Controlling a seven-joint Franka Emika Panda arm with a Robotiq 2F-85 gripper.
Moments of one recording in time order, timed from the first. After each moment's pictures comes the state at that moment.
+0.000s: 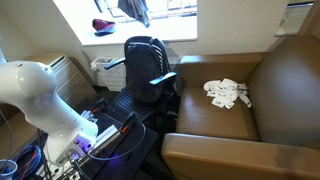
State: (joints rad) arm 0.48 0.22 -0.10 -1.42 -0.81 2.12 0.47
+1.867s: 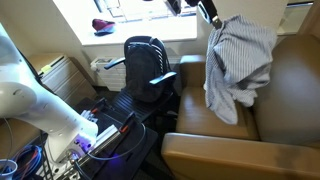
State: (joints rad) arm -0.21 0.29 -0.26 -1.82 -0.89 1.96 1.01
